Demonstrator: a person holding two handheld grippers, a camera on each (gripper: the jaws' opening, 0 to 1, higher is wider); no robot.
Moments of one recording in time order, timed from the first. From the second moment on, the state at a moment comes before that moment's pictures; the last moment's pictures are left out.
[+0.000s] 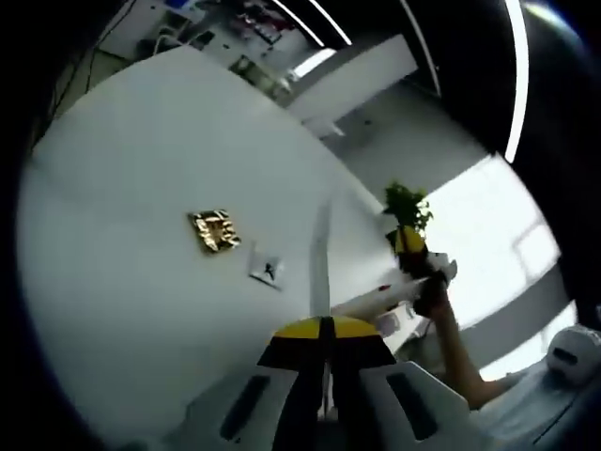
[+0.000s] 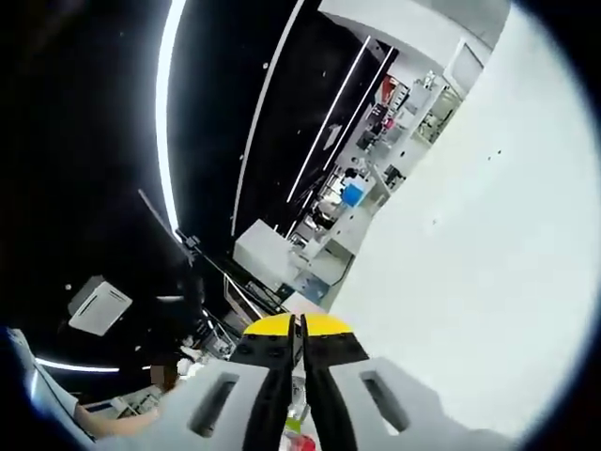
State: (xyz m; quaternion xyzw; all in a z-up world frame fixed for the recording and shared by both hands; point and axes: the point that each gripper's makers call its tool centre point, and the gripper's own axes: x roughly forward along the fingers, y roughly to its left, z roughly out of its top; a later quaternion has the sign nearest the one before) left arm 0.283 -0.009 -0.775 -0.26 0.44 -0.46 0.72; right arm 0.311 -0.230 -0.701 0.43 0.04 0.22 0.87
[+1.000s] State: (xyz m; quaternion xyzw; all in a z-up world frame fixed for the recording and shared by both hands) left arm 0.268 -0.043 -0.832 -0.19 0.50 -0.44 0.72; right arm 0.305 -0.223 -0.706 0.38 0.07 0.21 0.90
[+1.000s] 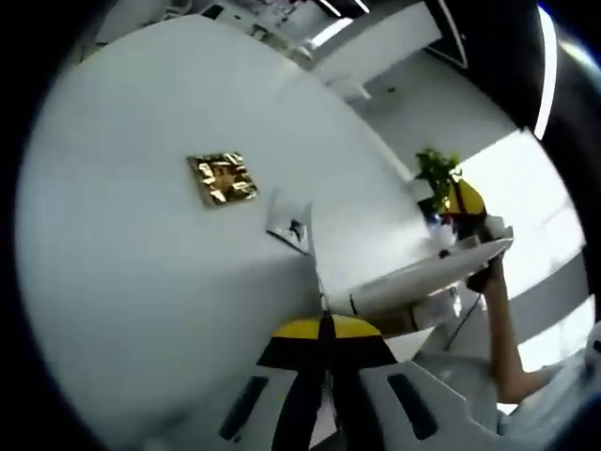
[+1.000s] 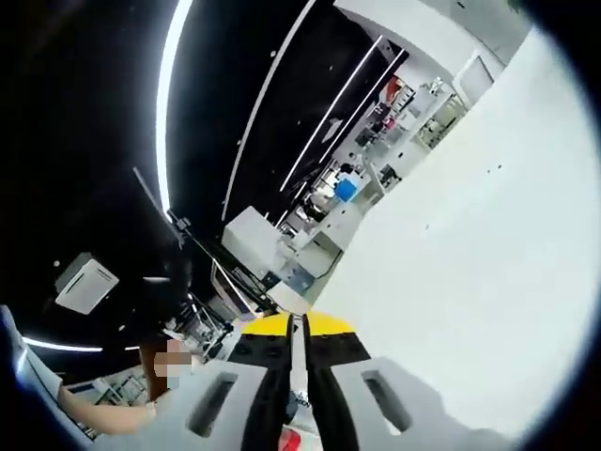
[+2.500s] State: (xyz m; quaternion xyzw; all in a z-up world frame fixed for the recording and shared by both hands) left arm 0.276 -0.020 -0.831 0.06 0.40 -0.46 0.79; right arm 0.300 -0.206 -0.718 0.33 0.11 0.22 0.91
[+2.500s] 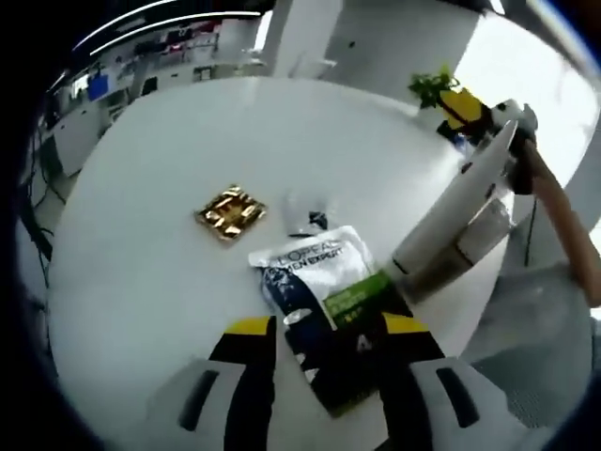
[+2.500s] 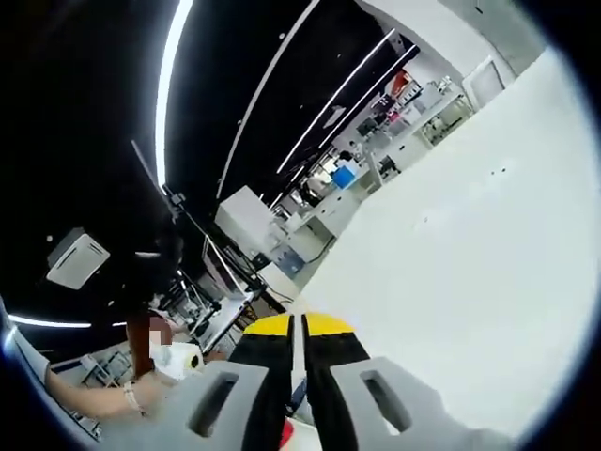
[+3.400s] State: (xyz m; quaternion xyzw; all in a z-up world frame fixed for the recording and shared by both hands) left arm 0.256 0.015 -0.741 0.13 0.31 -0.45 0.83; right arm 0.210 -0.229 -0.668 0.03 0.16 0.19 0.97
